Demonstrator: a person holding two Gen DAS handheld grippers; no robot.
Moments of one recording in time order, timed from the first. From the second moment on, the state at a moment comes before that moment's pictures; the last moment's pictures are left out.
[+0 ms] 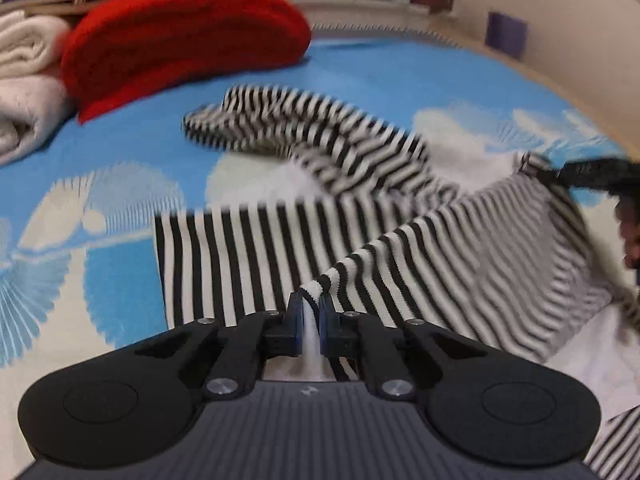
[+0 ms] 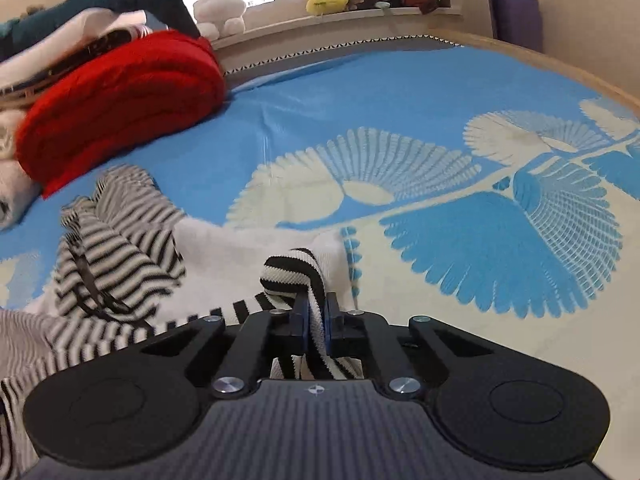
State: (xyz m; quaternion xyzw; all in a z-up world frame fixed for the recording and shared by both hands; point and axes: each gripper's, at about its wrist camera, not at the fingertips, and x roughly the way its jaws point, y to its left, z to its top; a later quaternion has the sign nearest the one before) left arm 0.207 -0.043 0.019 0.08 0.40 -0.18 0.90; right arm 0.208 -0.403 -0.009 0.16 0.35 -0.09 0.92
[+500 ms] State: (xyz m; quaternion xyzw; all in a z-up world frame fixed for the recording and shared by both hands) left arm 0.261 -0.021 -0.003 0.10 0.42 -0.05 0.90; right arm 0.205 -0.423 -0.022 0.21 0.35 -0.17 0.90
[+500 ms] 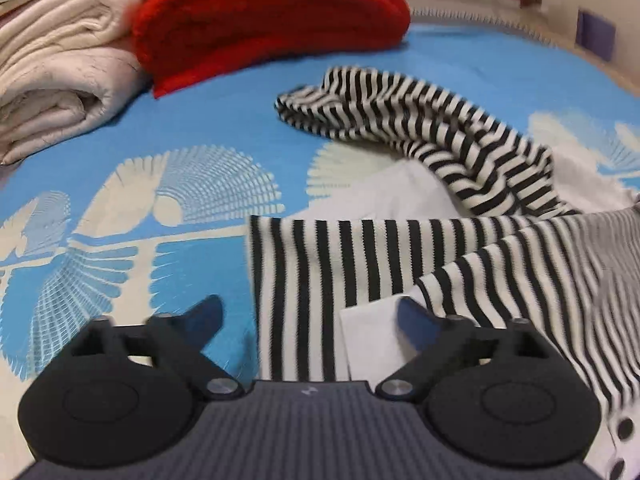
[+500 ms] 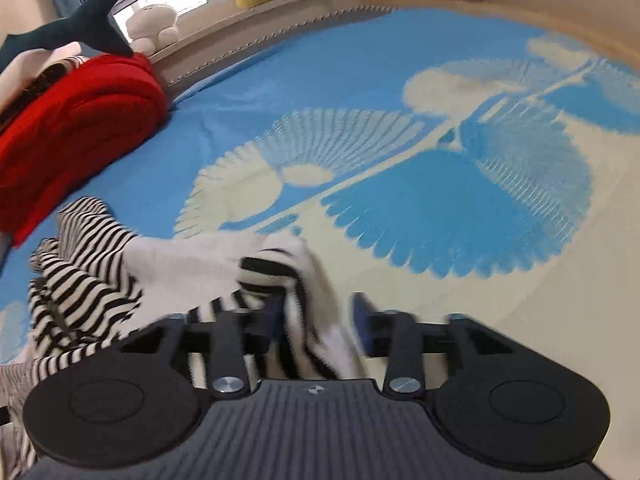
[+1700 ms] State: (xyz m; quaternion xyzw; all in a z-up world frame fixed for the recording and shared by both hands) left arm -0.083 0.041 0.013 0.04 0.39 0.03 0.92; right arm -0.158 -0.268 0.044 0.06 0.28 -0.08 0.95
